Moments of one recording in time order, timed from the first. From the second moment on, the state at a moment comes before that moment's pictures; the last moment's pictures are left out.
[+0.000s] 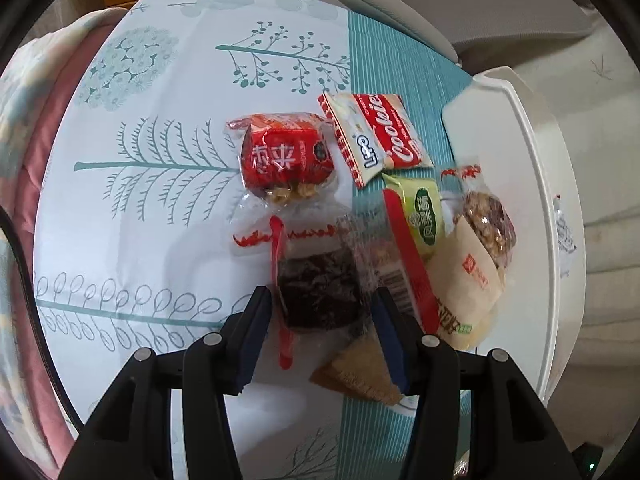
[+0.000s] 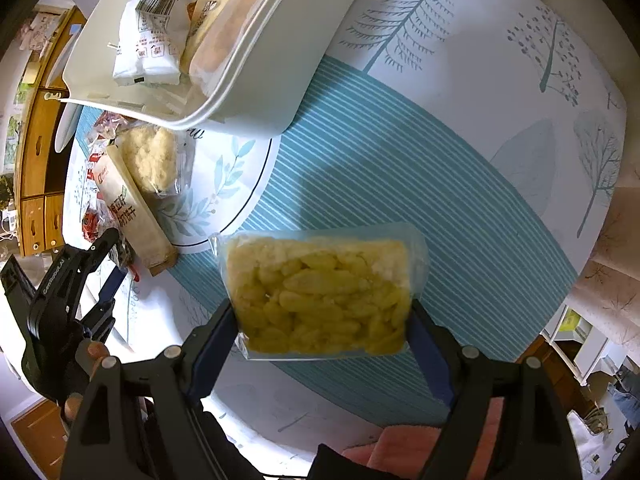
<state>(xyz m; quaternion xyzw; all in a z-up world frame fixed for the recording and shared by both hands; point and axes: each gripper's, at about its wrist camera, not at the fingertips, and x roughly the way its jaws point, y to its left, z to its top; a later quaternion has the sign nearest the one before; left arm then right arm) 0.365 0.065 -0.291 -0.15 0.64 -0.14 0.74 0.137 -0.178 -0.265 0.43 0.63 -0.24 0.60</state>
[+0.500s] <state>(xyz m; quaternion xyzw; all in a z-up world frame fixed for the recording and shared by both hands) 0.359 0.074 -0.292 -0.15 0.65 -0.13 0.74 0.127 -0.174 -0.247 0.43 0.62 -0.24 0.60</state>
